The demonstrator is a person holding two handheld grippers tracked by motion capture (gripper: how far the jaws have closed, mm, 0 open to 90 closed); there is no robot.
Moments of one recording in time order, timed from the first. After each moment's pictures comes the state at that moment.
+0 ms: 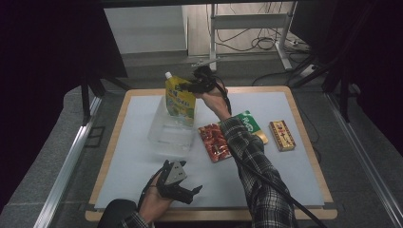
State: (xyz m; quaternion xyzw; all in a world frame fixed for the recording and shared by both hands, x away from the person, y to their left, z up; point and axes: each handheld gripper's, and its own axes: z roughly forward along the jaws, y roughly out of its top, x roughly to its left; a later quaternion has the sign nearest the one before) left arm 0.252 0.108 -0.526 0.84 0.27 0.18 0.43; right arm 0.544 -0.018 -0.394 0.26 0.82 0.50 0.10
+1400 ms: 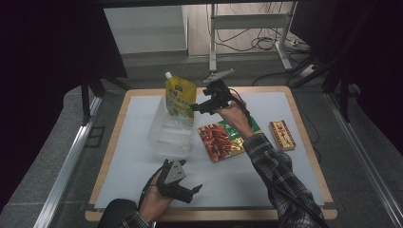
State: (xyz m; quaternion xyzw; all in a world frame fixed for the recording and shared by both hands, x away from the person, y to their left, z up) left arm 0.255 0.111 -0.529 0.84 0.27 0.18 0.44; right arm 0.491 -0.065 -0.396 0.22 0.86 0.46 0.09
